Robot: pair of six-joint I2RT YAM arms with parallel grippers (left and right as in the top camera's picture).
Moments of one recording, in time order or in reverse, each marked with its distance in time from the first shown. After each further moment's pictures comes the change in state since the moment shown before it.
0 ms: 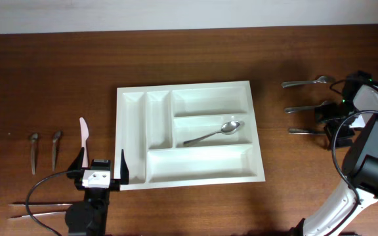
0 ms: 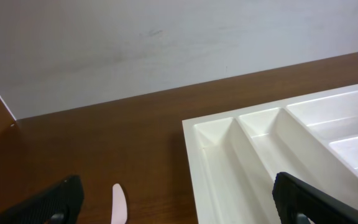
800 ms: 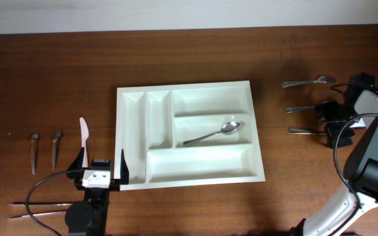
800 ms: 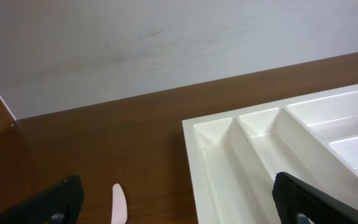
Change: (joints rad) left arm 0.000 0.000 0.000 0.000 0.000 0.000; right arm -0.014 -0.038 -0.080 0.143 -0.056 -0.049
